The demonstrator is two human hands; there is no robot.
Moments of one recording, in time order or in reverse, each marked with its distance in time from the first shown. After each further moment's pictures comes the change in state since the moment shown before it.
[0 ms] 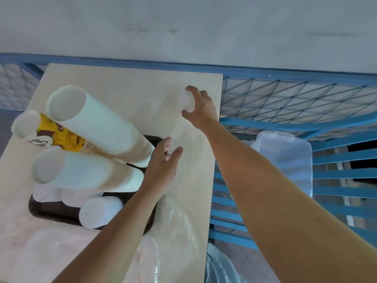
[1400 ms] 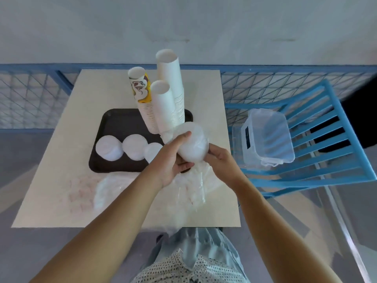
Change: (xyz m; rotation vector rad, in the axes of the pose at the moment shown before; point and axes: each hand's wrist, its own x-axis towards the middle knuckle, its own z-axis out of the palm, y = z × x) left_hand -0.185 -0.064 -0.170 -0.554 -0.471 -0.114; right_hand -0.395 -0.169 0.013 0.510 -0.074 0.199
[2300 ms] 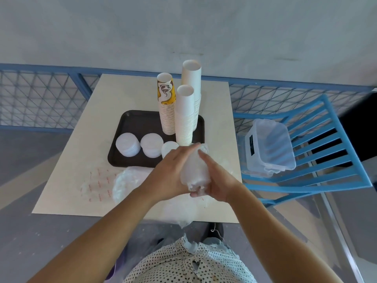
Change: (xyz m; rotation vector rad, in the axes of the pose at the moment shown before) left_hand -0.069 -0.027 -0.077 1.144 -0.091 0.779; right_hand -0.054 -0.056 0.071 0.595 -0.244 0.500
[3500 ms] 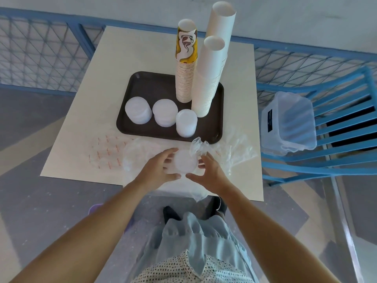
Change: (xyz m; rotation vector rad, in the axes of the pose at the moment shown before) left_hand -0.082 -0.153 0.054 -0.284 -0.095 -0.498; right_hand 0.107 0.144 -0.022 -1.019 0.208 -0.546
